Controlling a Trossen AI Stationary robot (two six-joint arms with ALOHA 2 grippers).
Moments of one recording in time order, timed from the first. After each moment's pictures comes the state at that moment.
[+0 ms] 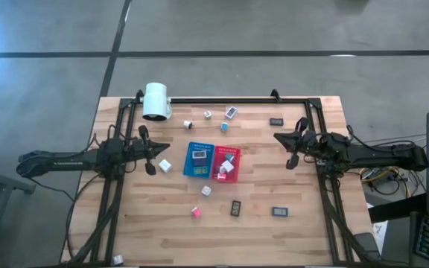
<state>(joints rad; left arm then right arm) 0.14 0.33 0.01 0.30 -0.12 0.13 -0.07 0.45 0.16 0.41 0.26 -0.05</state>
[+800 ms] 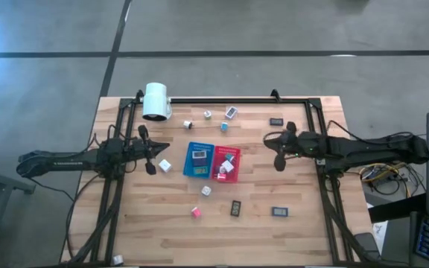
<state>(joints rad) 0.14 0.33 0.01 0.30 -0.13 0.13 -0.08 0.77 0.39 -0.06 0.30 0.19</state>
